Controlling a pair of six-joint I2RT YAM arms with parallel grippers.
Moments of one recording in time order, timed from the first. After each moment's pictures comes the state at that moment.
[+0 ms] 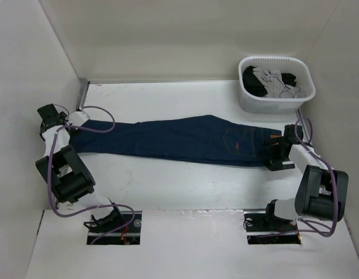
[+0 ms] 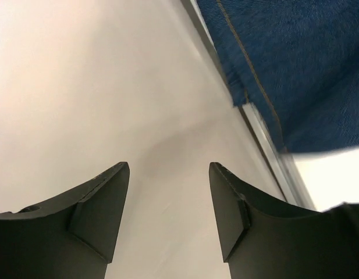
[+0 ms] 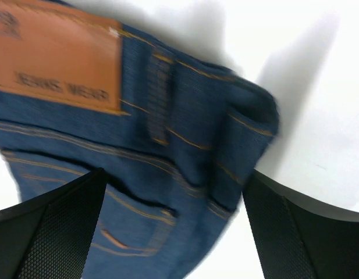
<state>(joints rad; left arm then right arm) 0.56 1.63 1.11 -0.31 0.00 1.29 -0.24 1.36 0.67 -0.48 0.03 1.24</state>
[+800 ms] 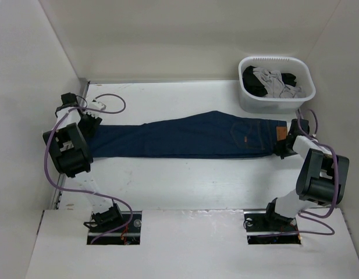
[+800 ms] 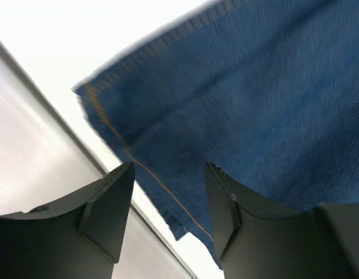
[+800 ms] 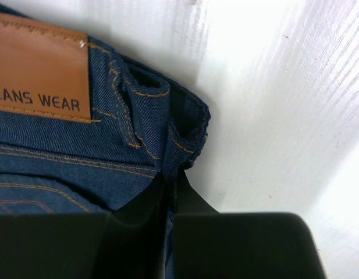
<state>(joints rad) 0.40 1.96 1.44 -0.66 0.16 0.91 -0.34 1.53 0.80 -0.40 0.10 1.06</state>
